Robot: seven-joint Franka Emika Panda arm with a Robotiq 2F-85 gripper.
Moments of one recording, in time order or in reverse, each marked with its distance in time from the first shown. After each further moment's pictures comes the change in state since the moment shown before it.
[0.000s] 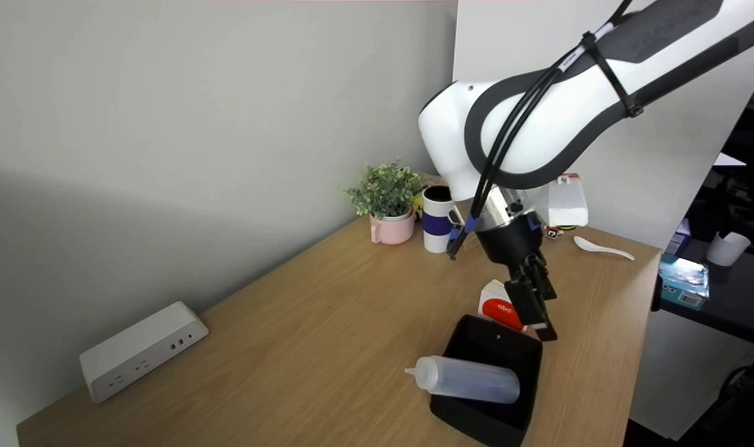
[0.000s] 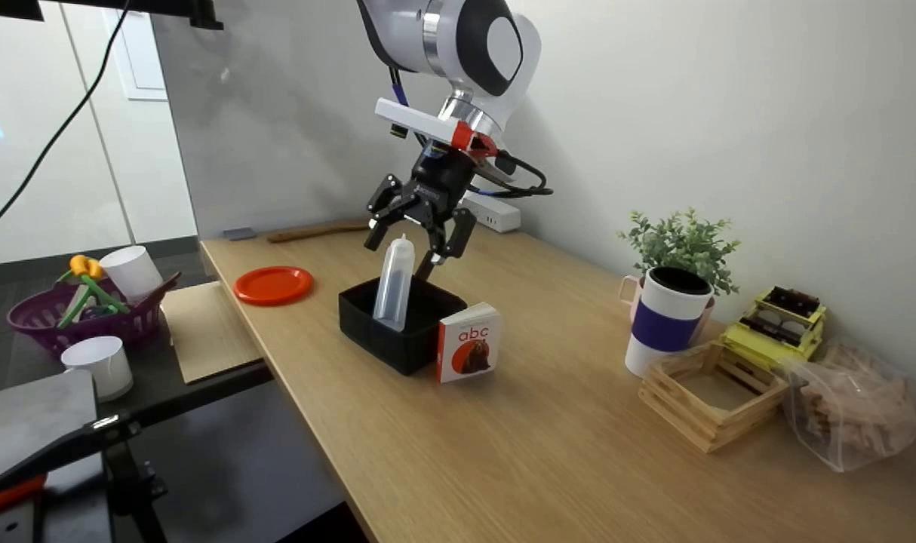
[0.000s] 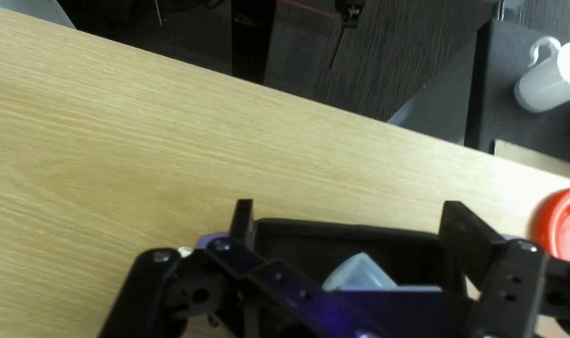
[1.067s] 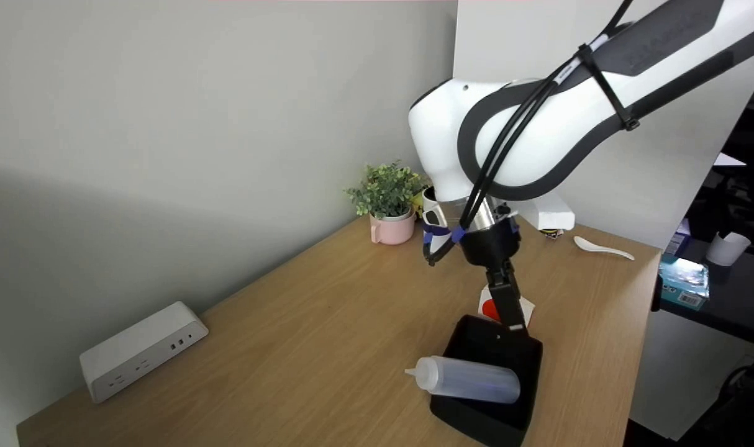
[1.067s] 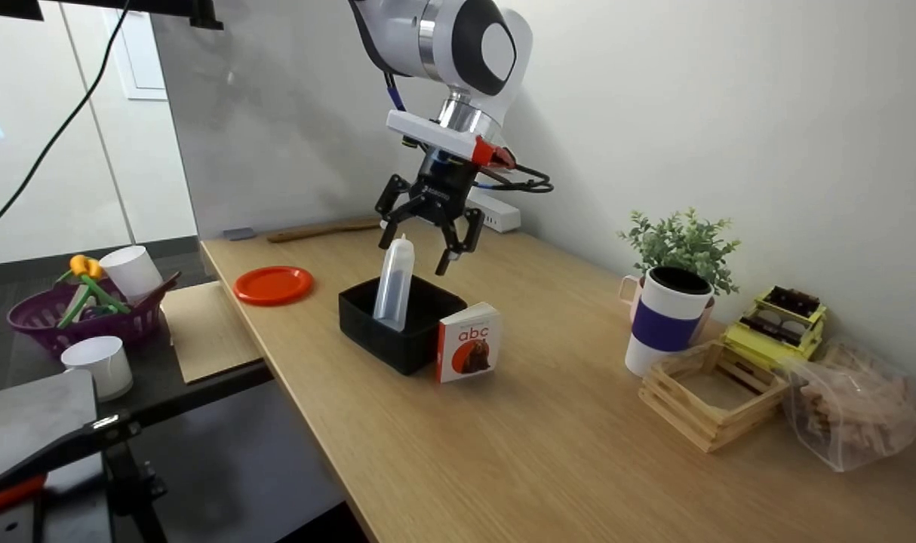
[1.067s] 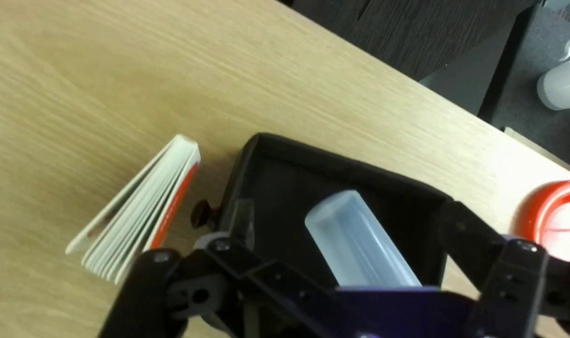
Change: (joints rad) arm 0.003 0.029 0.027 0.033 -0.041 0.129 -0.168
